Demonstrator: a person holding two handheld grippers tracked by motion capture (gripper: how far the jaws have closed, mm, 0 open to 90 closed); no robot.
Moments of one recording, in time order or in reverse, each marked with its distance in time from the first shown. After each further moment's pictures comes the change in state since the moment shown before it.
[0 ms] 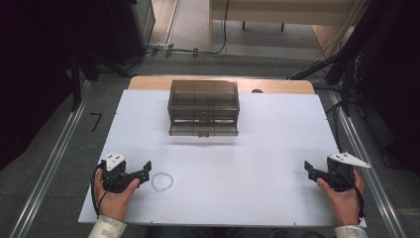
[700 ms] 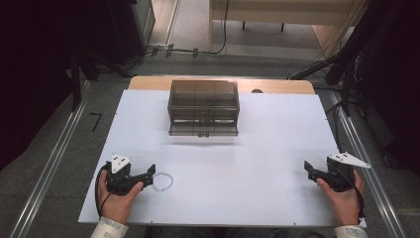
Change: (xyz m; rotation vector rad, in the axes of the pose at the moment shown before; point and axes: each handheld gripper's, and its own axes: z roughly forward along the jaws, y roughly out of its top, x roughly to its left) left arm -0.011 -0.003 -0.002 0.019 -0.038 0.037; right arm 0.001 0.000 -0.001 -0.002 0.002 -0.003
